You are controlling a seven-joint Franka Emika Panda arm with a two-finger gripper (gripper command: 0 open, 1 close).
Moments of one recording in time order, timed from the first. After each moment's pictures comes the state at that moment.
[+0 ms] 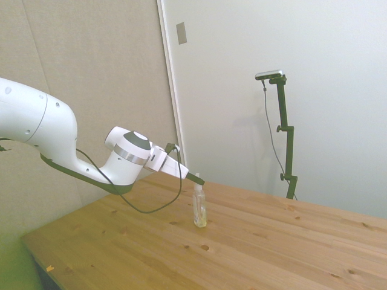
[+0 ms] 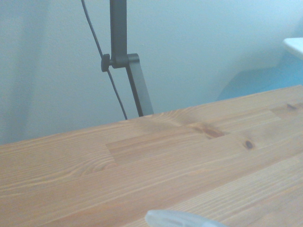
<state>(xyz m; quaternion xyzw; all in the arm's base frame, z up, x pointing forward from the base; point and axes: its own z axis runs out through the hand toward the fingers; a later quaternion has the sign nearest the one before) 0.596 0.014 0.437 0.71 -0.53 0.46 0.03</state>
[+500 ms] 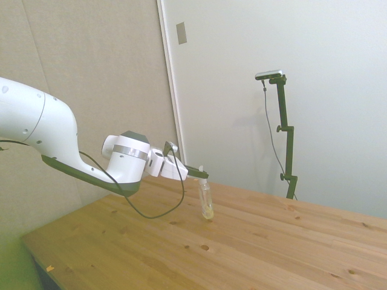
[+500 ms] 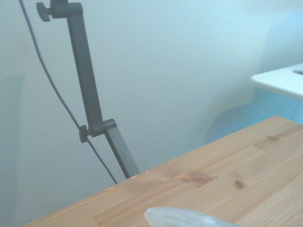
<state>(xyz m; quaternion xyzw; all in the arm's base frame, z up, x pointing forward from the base) 0.597 0.003 0.429 0.62 -0.58 0.53 -0.03</state>
